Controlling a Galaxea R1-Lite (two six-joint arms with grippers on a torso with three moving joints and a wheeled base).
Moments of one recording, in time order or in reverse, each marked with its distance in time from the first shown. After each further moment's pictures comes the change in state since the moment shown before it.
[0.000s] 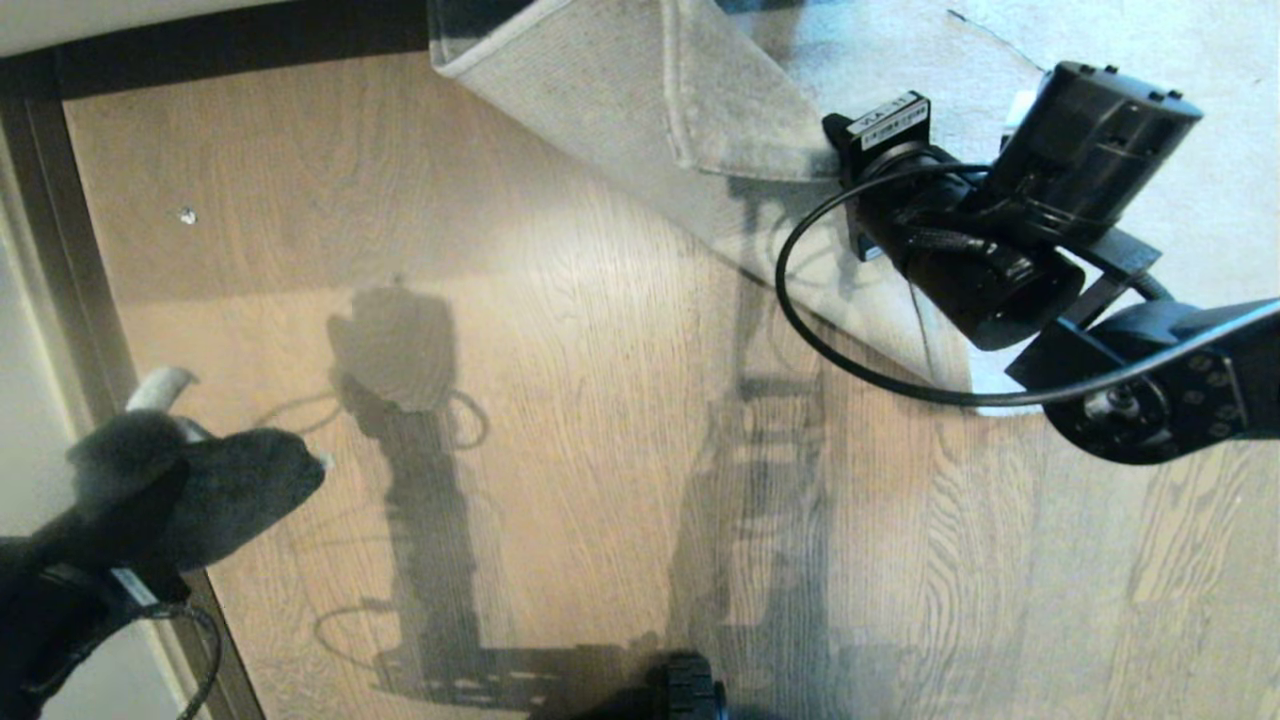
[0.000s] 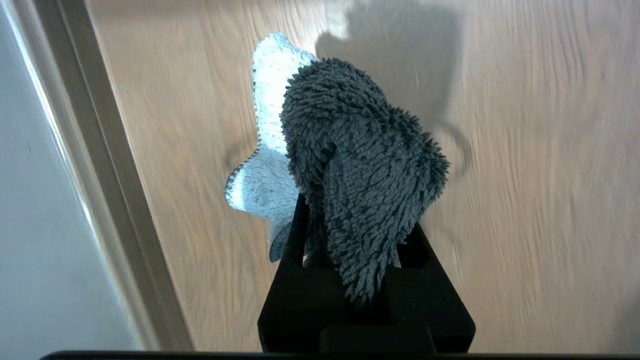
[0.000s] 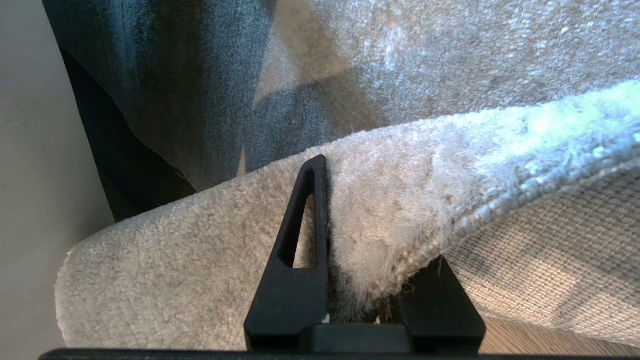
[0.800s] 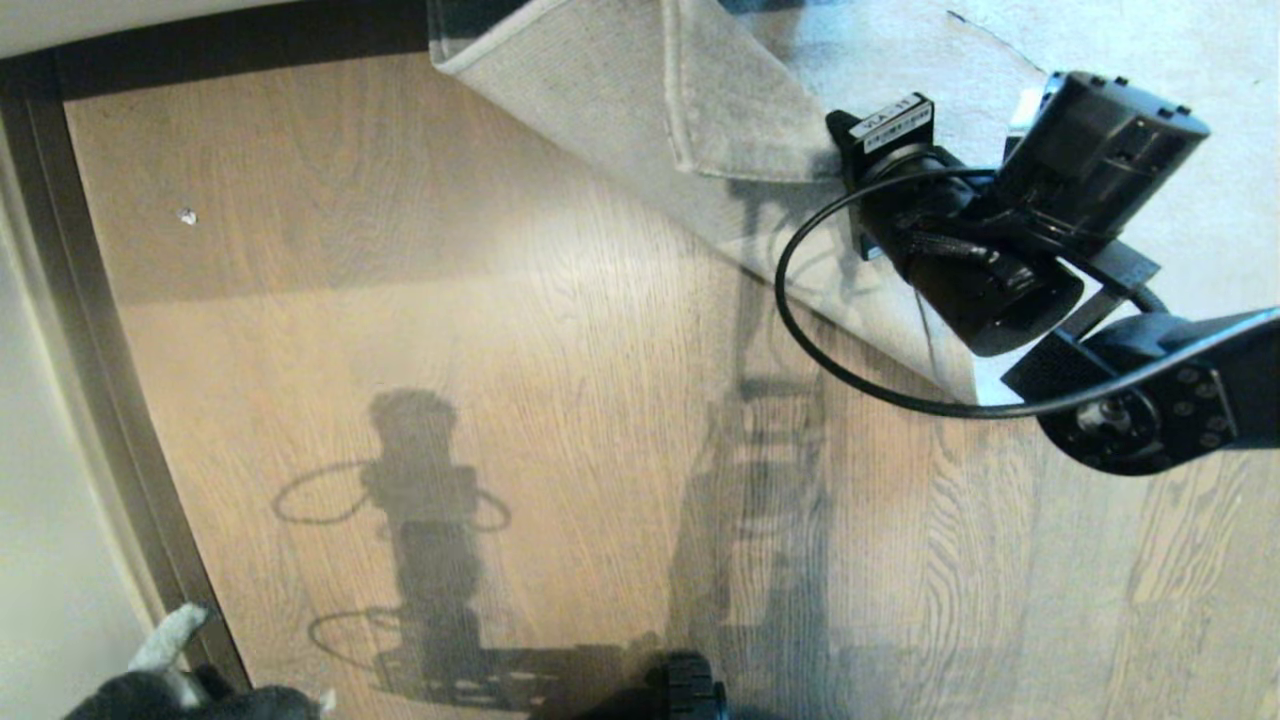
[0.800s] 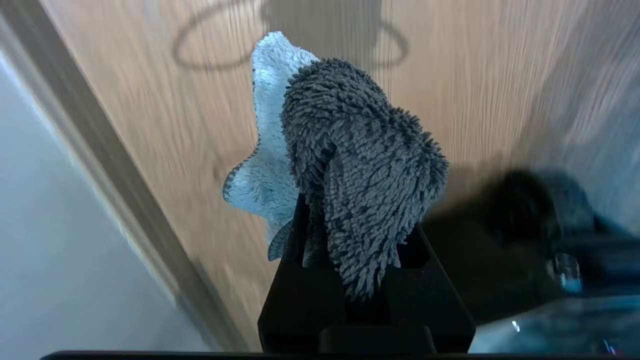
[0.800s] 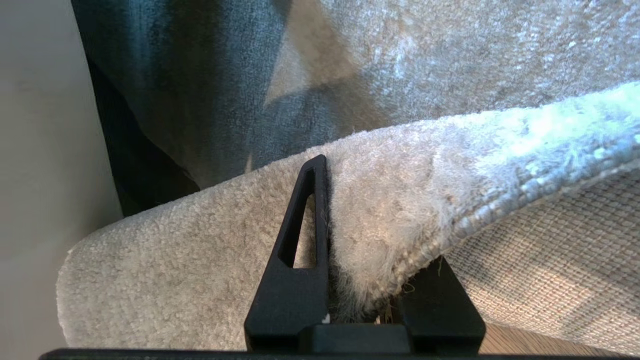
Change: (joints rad) left arm 0.010 -0.755 0.002 1.030 -0.182 -0.014; right arm 0.000 0.003 0.030 -0.084 0.004 -0.036
